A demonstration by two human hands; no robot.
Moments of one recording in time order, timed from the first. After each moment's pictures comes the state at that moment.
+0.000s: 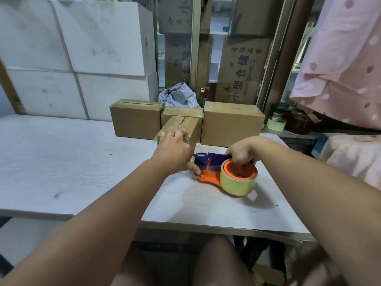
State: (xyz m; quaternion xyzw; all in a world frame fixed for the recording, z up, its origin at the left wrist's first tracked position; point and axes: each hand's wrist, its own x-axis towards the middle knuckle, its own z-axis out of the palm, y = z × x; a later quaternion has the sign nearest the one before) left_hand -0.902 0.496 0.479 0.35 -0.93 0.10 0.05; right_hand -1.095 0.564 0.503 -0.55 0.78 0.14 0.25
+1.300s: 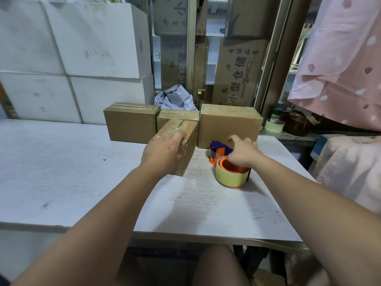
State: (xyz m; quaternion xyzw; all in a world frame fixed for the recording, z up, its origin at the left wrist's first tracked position) left_hand -0.901 0.478 0.469 0.39 -0.89 0.04 0.24; right_hand -1.114 0.558 0.473 -0.45 0.88 -0.16 0.10
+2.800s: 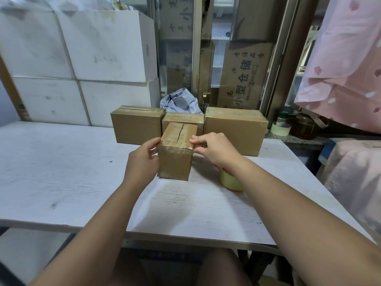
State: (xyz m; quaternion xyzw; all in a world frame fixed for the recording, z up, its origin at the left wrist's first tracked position) left_hand -0.856 0.479 0.452 0.44 -0.73 -0.28 0.44; right_hand -1.053 0.530 0.484 -0.66 0.70 -0.28 0.05
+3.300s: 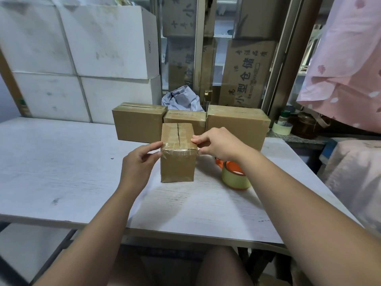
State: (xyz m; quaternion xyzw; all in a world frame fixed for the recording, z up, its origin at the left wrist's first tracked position) left_hand -0.841 0.482 0.439 0.38 -0.69 -0.37 0.49; right_hand -1.052 0.538 0.504 -0.70 0.69 -0.18 0.05
